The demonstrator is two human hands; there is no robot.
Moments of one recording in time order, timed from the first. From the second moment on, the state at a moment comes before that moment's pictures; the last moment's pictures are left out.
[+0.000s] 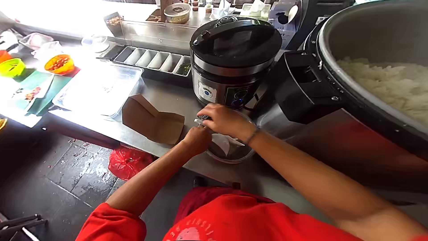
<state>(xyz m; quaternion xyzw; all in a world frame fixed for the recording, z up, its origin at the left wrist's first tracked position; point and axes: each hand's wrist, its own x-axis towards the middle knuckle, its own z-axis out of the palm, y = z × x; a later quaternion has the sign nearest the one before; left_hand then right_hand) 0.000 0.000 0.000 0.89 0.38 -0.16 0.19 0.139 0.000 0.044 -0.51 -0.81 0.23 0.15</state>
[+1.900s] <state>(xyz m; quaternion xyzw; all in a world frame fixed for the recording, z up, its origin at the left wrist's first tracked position) 0.054 -0.047 0.055 0.27 0.02 0.58 0.77 0.401 -0.090 0.235 -0.72 -0.66 0.18 -0.12</state>
